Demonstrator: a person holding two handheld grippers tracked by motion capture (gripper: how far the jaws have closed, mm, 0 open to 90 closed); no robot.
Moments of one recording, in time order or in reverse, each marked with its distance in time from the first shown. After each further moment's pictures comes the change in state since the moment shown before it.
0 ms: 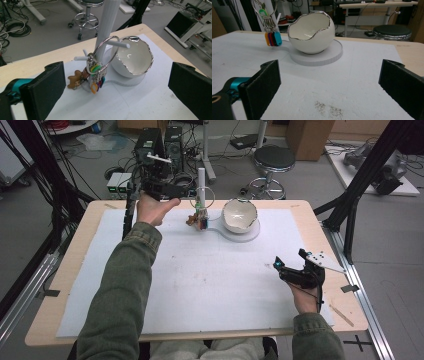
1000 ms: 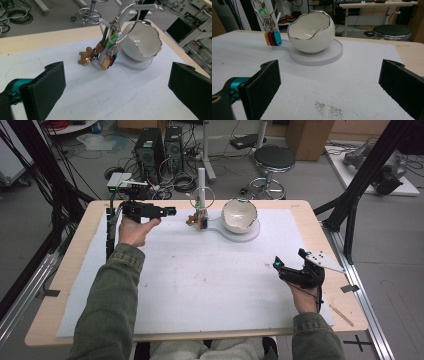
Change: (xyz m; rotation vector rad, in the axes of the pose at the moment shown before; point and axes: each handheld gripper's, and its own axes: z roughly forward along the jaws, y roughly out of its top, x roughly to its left) left arm 0.036 -0.065 -0.026 0.001 0.001 -0.085; right arm 0.001 0.000 0.001 0.003 0.000 -0.003
